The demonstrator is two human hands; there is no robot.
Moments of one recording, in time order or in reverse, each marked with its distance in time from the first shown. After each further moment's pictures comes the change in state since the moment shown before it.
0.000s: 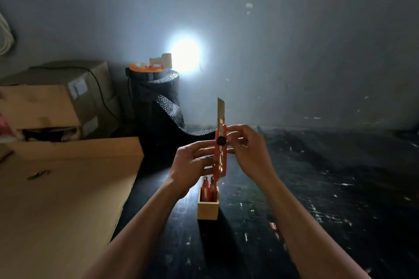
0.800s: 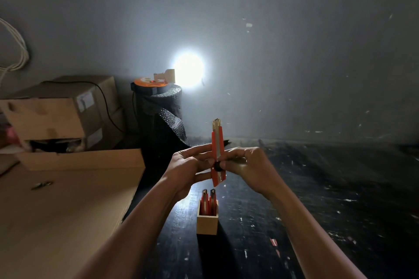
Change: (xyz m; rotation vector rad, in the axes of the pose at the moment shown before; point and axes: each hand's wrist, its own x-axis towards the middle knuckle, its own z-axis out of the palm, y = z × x) left_hand 0.000 0.028 0.002 -0.163 0.011 -0.115; right_hand -0.006 -0.011 -0.032 -0.088 -0.309 -0.145
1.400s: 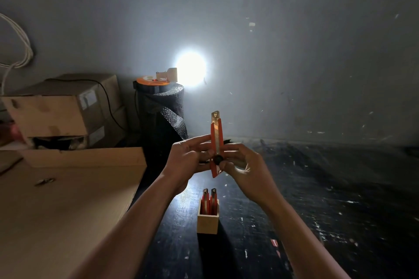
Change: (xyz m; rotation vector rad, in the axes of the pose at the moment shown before) left_hand 0.005 0.007 0.000 0.133 0.022 0.174; right_hand -0.012 -0.001 0.019 0.040 0.116 -0.016
